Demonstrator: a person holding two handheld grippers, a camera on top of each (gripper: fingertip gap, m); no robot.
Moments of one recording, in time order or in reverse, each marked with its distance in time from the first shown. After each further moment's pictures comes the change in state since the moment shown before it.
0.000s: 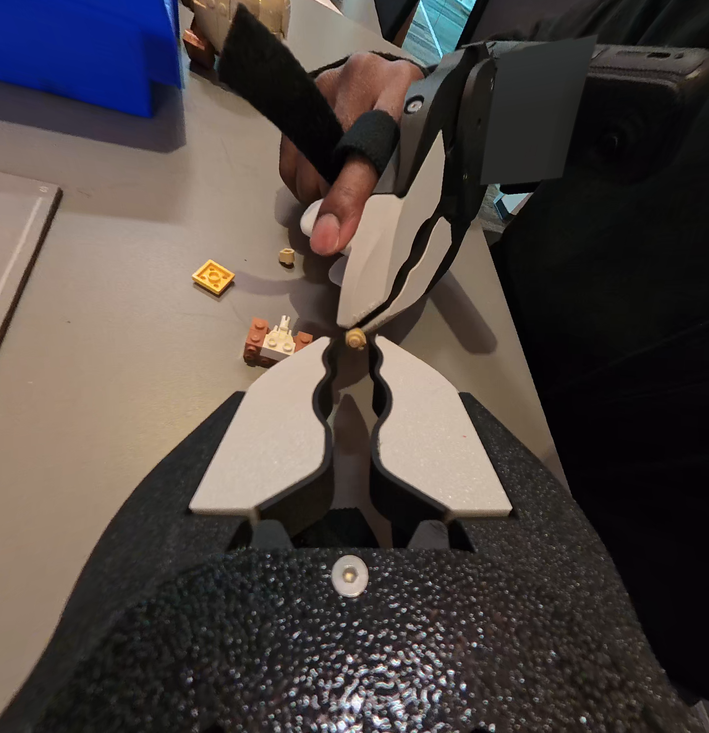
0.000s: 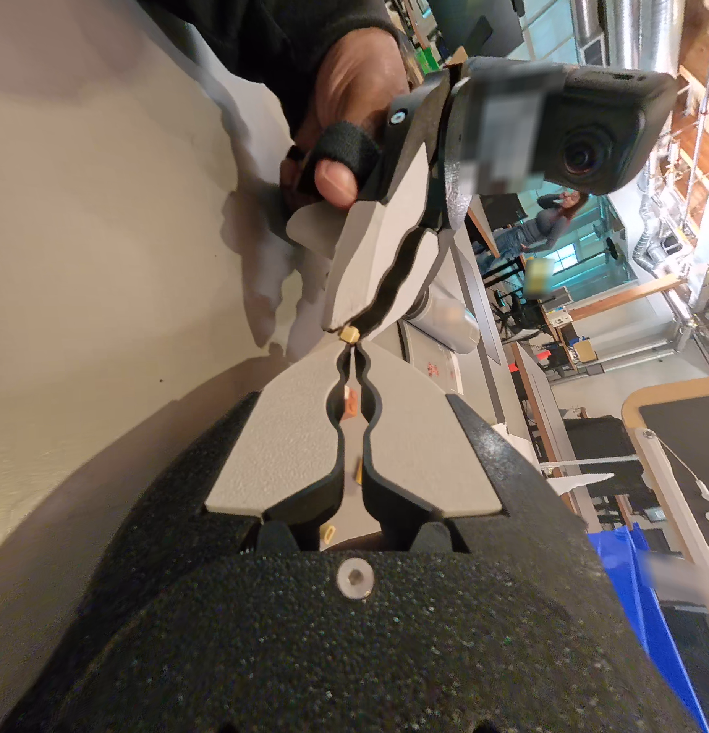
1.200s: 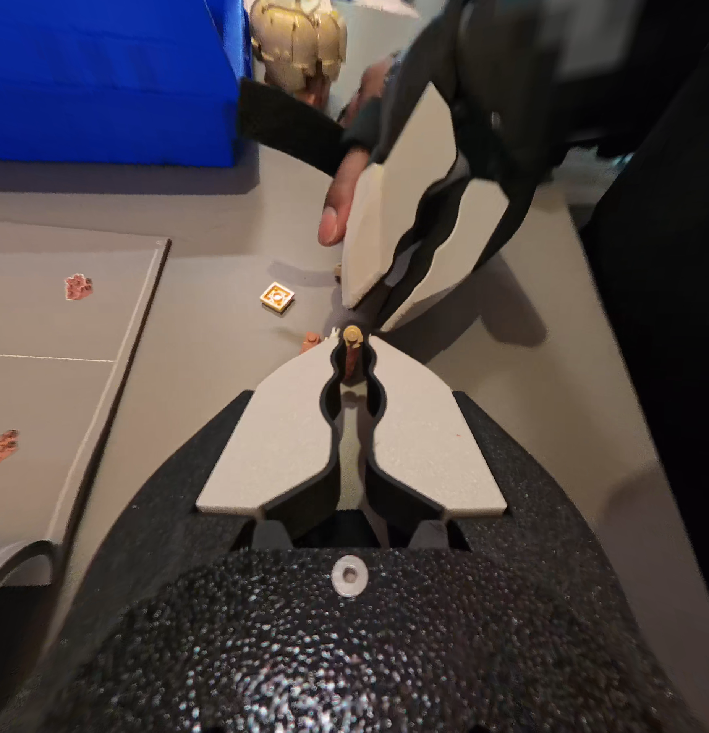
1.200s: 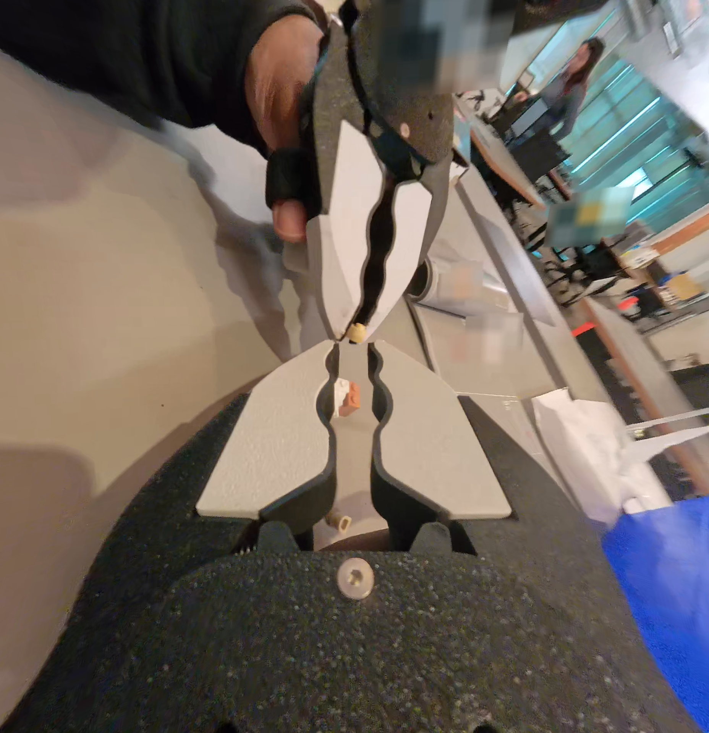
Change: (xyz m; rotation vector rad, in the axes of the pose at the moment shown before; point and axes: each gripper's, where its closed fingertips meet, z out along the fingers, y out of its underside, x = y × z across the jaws) left arm -0.017 -0.009 -0.006 -0.014 -0.234 0.178; right arm 0.013 0.004 -0.003 -0.001 -0.046 0.271
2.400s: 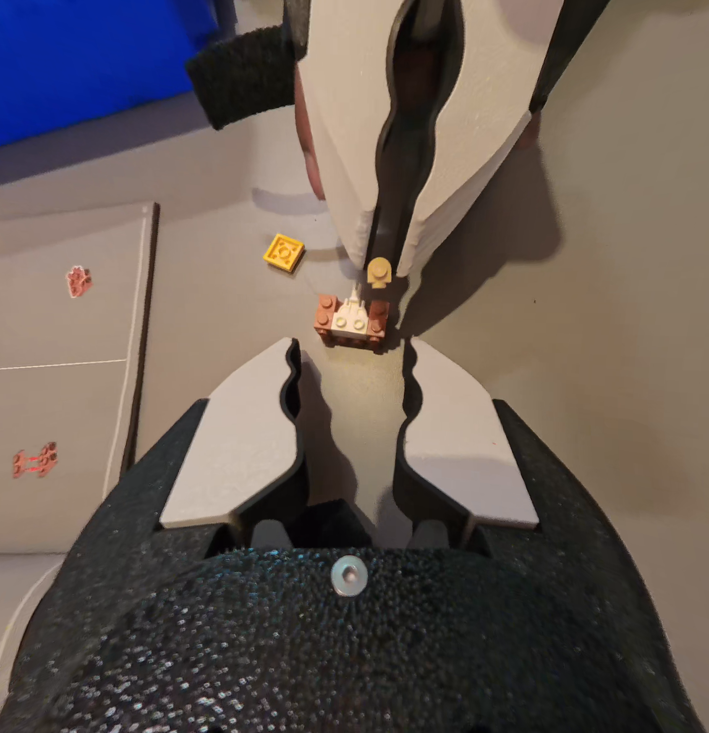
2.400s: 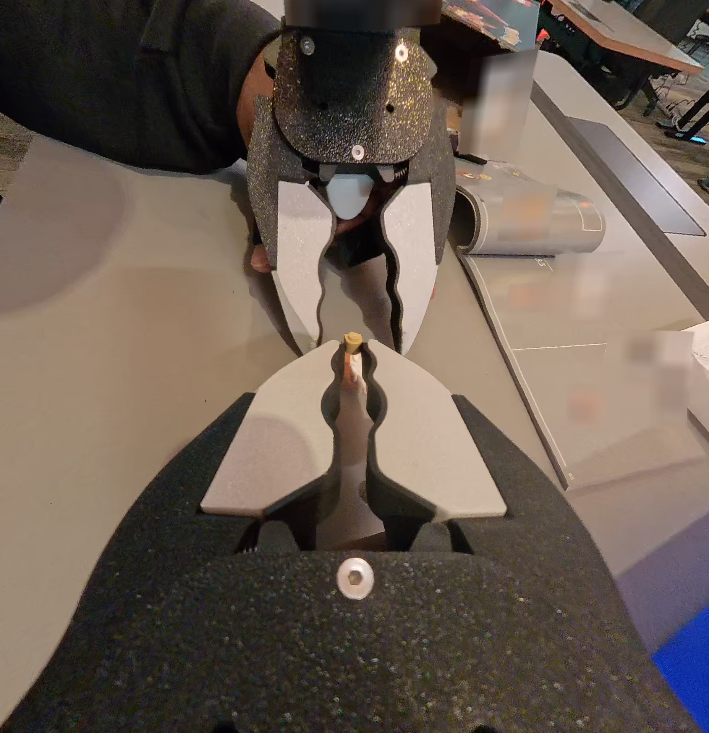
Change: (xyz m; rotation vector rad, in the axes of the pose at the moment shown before) left arm -0.016 0.033 0.022 -0.208 -0.103 0.211; right arm -0.003 0.014 -0.004 -0.072 -0.204 0.316
